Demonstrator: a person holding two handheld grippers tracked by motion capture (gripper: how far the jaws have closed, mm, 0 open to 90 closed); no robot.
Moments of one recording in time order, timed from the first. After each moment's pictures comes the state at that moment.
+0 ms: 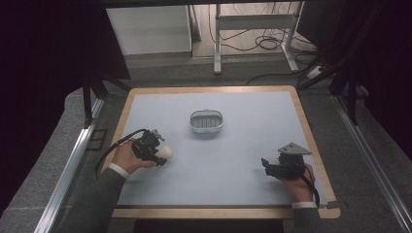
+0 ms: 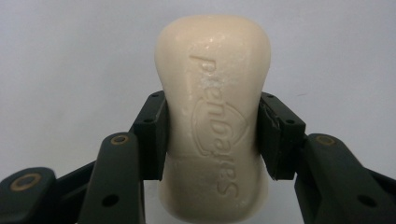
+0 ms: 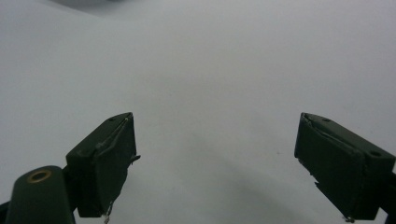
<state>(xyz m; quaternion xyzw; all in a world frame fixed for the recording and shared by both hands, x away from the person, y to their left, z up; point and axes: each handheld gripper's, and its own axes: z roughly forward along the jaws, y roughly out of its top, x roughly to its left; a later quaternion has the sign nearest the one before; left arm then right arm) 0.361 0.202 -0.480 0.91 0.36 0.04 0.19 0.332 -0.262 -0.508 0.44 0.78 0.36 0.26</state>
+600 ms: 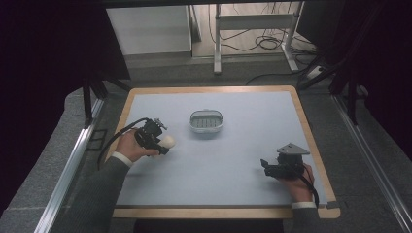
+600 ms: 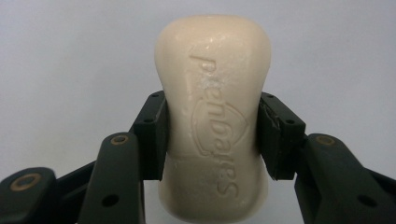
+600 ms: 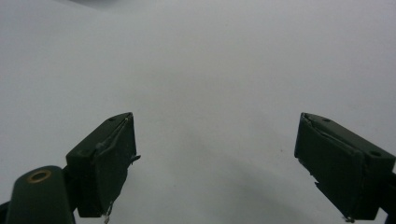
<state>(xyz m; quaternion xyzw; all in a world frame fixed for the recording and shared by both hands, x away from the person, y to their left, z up) 0.391 0.198 -0.465 0.91 0.37 0.05 0.19 0.333 -0.260 -0.511 0.43 0.79 0.35 0.26</state>
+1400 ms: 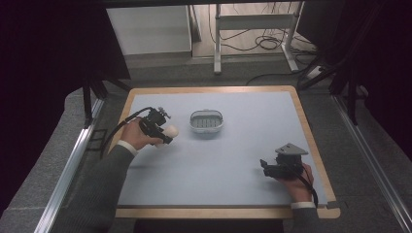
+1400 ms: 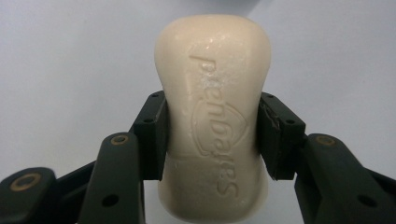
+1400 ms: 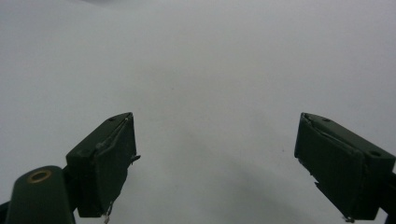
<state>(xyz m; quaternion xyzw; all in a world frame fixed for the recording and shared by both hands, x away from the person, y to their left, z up) 0.424 0.190 -0.453 0.91 0.37 0.06 0.20 0.332 -0.257 -0.511 0.43 0.79 0.34 0.27</state>
